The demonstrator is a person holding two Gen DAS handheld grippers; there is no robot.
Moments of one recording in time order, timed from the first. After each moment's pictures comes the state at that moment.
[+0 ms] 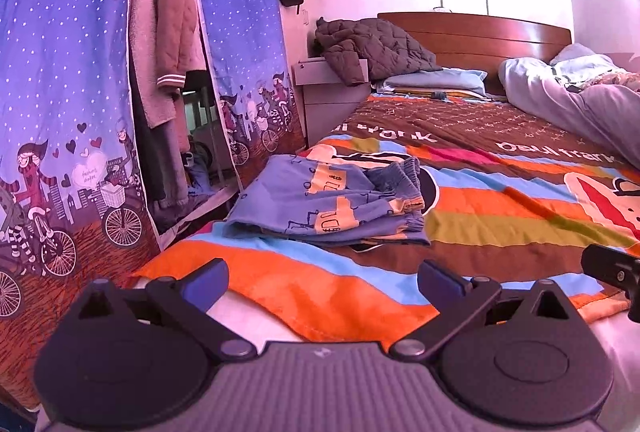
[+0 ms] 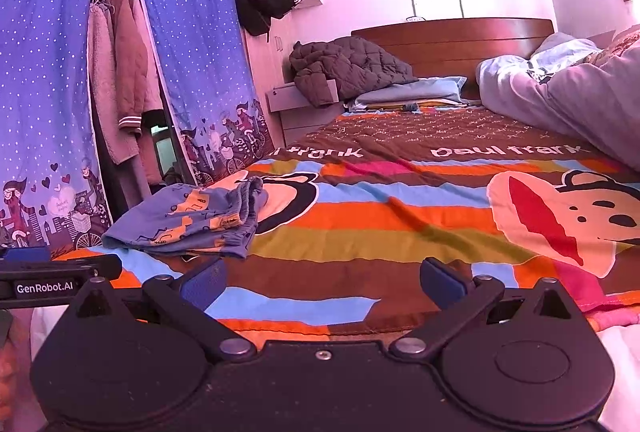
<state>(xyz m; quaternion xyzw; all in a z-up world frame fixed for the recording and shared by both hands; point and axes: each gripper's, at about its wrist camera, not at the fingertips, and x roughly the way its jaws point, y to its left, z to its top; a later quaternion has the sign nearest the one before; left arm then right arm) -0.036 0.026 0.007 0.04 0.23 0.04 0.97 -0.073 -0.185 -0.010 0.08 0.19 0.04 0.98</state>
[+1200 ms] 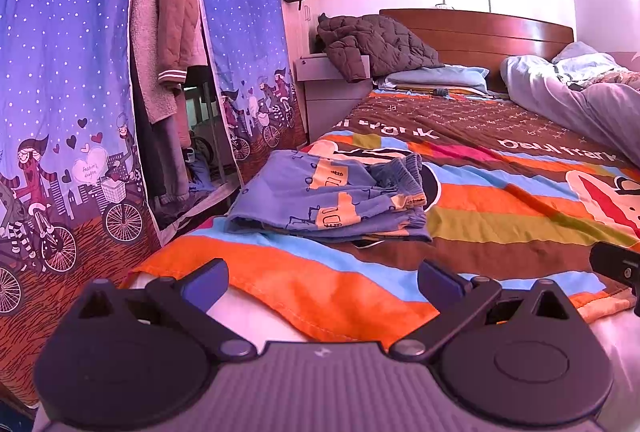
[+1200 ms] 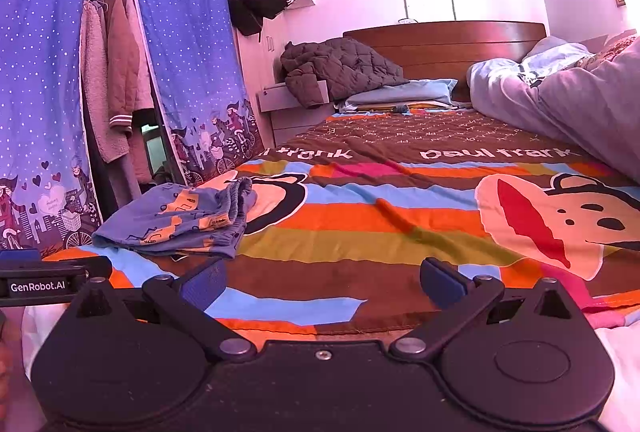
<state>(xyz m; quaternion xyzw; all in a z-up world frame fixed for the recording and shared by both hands) -0.036 0.027 0.007 0.04 0.23 0.04 0.97 -0.077 -0.189 -0.009 0.07 0.19 0.03 0.98</state>
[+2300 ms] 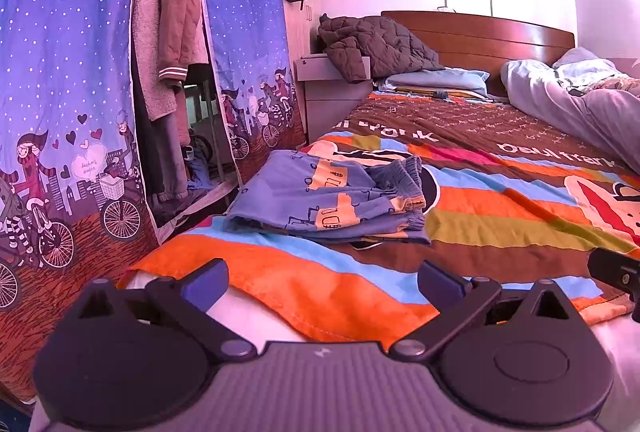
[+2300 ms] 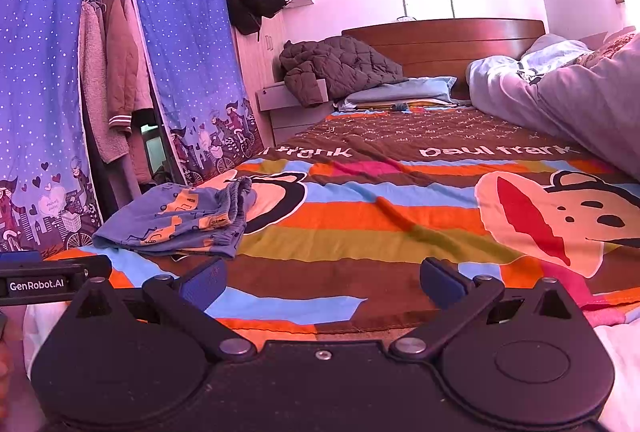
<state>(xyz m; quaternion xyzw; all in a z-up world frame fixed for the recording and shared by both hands) -0.036 0.032 0.003 0.03 0.23 0.03 0.97 -0.077 -0.190 -0.009 0.07 0.19 0.03 0.98</state>
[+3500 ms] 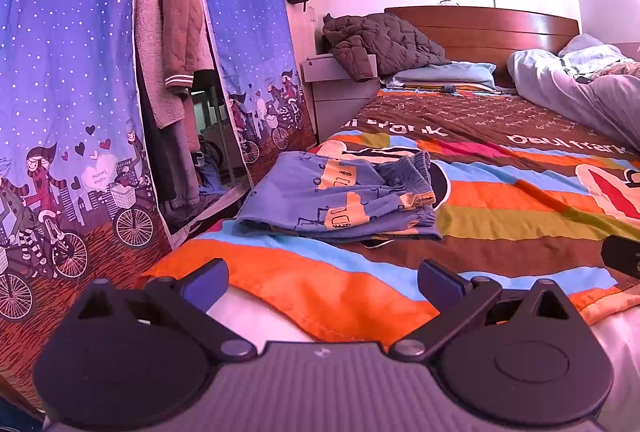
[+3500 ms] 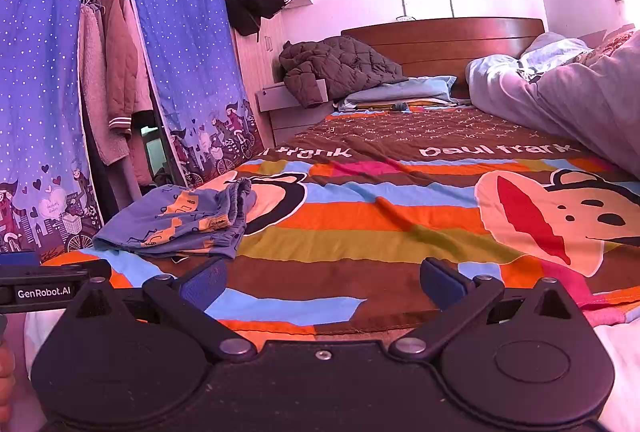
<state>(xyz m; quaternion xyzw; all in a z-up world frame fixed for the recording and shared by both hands) -0.036 0.030 0.008 0.06 0.23 0.05 0.97 -0.077 -0.189 -0.009 0.08 0.19 0.03 0.98</state>
